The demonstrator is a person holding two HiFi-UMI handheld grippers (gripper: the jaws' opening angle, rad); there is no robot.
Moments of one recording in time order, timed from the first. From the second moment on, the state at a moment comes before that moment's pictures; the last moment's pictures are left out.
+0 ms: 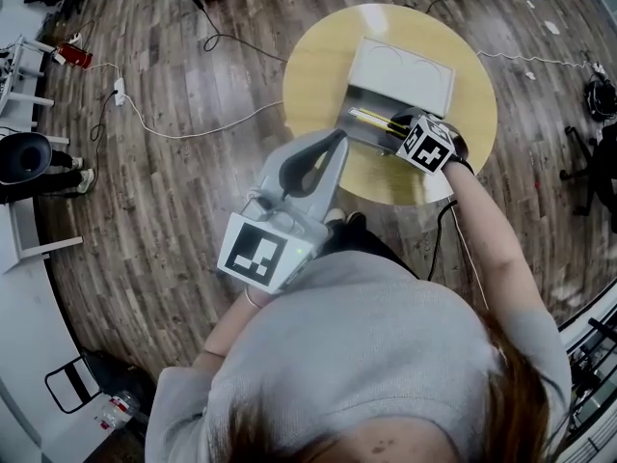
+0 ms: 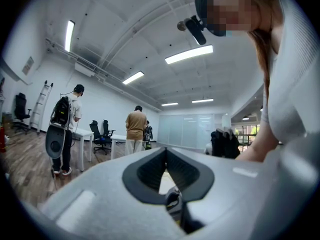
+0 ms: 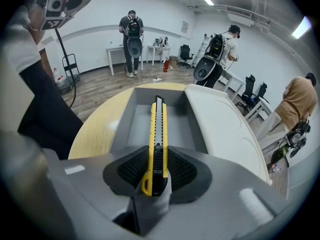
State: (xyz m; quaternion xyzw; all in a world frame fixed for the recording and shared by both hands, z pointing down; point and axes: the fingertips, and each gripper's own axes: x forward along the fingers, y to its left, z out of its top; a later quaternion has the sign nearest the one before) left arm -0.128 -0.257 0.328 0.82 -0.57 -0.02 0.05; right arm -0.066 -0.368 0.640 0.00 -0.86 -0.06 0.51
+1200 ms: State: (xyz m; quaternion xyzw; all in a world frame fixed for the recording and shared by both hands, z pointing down) left arm -0.134 -0.252 0.325 0.82 -0.57 -0.03 0.05; right arm -0.064 -0.368 0.657 -0.02 -0.84 -0.11 0.53
